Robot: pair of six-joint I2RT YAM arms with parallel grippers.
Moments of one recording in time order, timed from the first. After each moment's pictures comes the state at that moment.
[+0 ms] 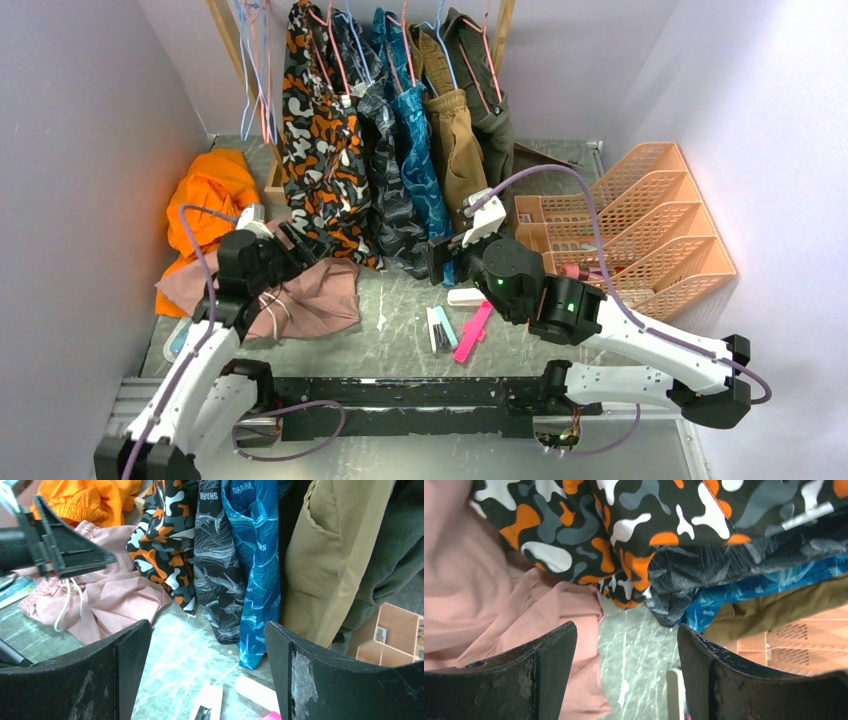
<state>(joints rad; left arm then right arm) -0.12 0.70 0.49 -0.21 0.27 -0.74 1.19 0.95 1.05 -0.35 0.66 0.17</state>
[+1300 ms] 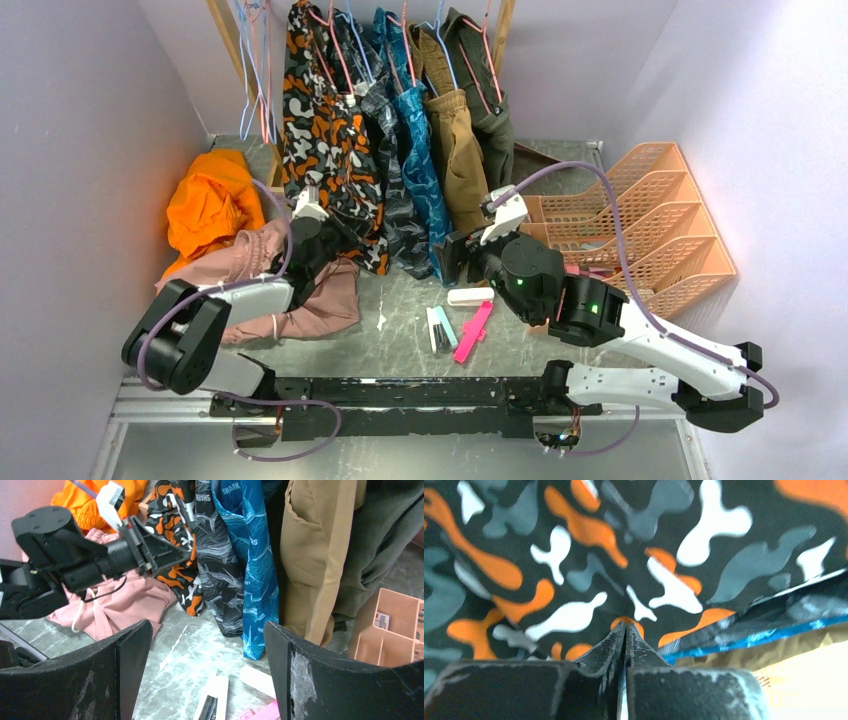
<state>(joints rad) -0.46 1.43 0.52 0.73 -0.01 -0.95 1.19 0.89 1.10 -0.46 0.66 0.26</state>
